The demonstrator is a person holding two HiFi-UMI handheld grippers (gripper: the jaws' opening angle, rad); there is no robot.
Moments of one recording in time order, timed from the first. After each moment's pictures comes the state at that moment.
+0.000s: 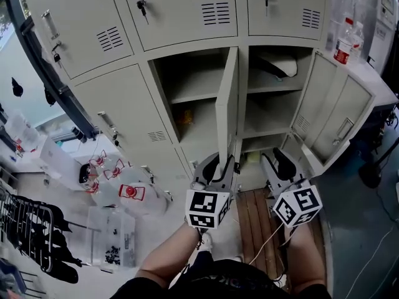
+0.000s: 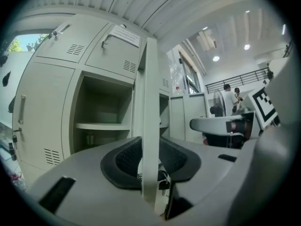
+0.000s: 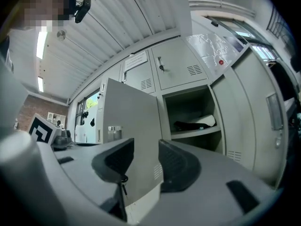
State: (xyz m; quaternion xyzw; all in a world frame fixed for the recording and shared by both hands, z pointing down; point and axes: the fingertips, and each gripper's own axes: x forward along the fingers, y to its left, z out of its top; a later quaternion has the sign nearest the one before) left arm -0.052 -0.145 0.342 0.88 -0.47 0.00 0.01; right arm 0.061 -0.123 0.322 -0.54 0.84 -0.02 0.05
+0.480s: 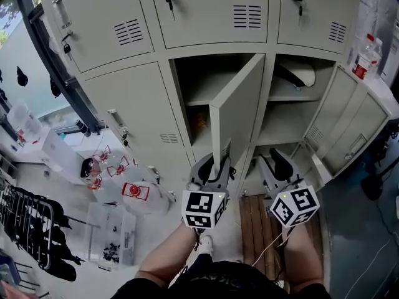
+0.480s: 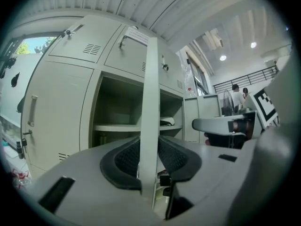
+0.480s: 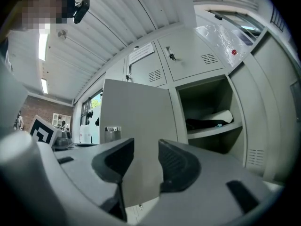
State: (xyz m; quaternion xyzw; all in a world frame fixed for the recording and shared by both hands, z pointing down) left arm -0.117 -0.182 0.342 0.86 -0.51 -0.01 0.02; right arm 0.001 -0.166 0.320 -0.51 0.86 -0.02 0.05
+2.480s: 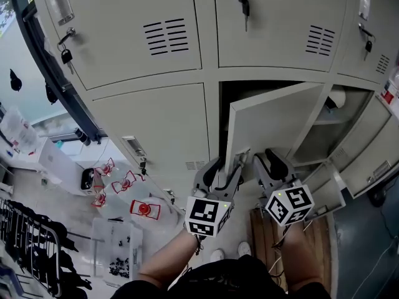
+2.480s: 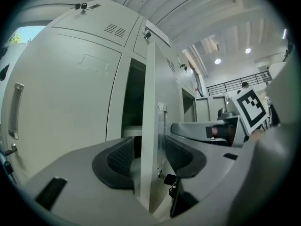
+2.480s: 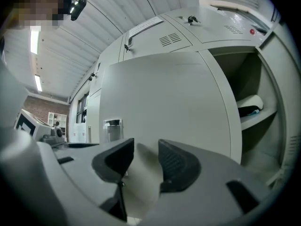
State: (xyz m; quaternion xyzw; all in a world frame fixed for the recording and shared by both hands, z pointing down) left arm -0.217 -0.288 0.342 0.89 -0.46 -0.01 0.02; right arm -0.130 -0.299 0.327 -0.52 0.85 -0.04 0.04
